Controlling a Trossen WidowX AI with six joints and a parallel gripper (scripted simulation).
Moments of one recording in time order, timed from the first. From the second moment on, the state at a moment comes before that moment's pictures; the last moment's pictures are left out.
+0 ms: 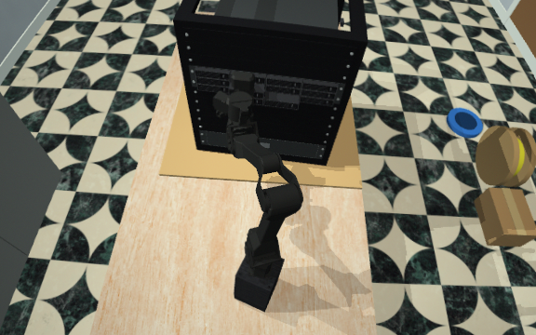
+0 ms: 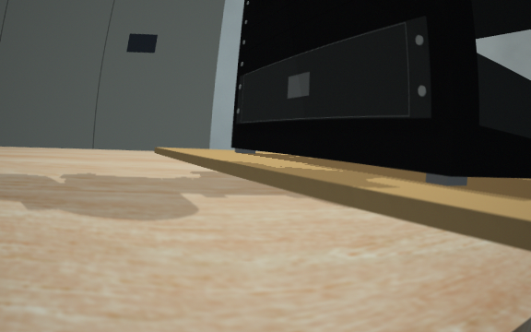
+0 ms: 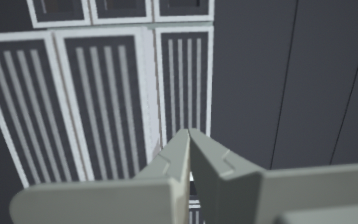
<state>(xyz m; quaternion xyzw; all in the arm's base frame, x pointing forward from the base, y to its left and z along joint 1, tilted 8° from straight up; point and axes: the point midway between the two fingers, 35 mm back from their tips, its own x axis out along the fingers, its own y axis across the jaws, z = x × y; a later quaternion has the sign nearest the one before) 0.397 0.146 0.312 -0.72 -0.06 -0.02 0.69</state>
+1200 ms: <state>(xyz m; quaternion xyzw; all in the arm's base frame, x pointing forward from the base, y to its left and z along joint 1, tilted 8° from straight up) 0.404 0.146 0.313 -0.72 -0.06 -0.02 0.69</state>
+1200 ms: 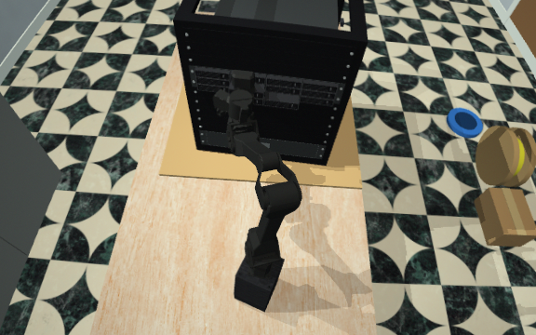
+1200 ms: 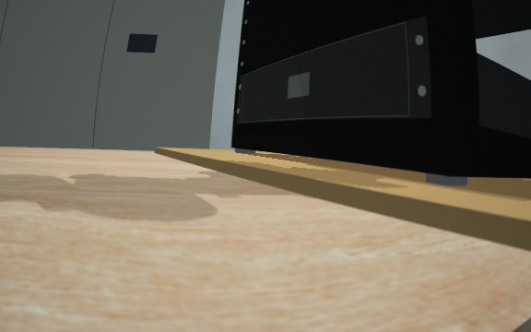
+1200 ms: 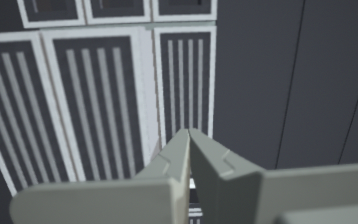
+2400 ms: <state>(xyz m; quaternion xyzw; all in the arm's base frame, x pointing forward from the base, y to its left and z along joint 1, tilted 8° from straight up) 0.362 0.146 0.311 -0.72 -0.07 -0.02 0.69</state>
